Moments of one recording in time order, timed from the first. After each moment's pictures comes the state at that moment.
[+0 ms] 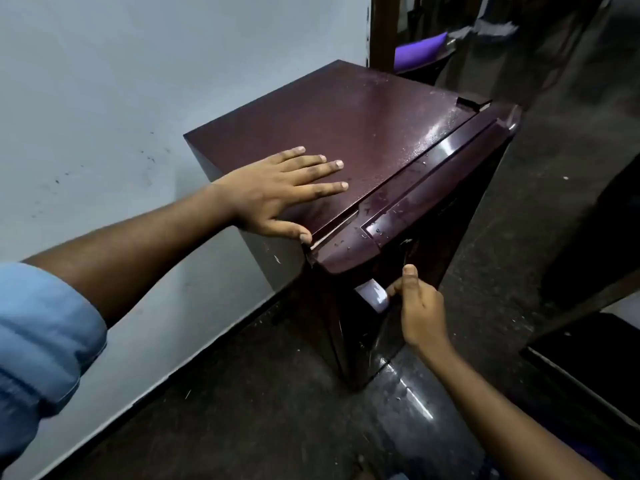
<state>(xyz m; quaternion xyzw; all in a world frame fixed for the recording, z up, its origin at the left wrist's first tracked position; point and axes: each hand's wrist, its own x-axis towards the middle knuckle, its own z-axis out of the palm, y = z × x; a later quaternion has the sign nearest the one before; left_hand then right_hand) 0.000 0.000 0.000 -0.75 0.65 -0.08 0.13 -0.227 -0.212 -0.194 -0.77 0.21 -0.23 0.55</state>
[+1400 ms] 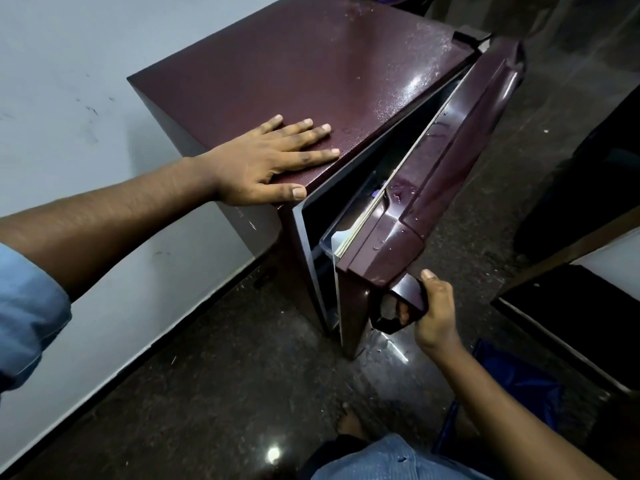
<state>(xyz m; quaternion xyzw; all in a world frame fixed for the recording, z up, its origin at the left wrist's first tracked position) 0.015 -0.014 -0.044 -0.78 0.63 0.05 0.01 -0.272 -0.219 -0.217 -0.60 0.19 -0.19 0.76</state>
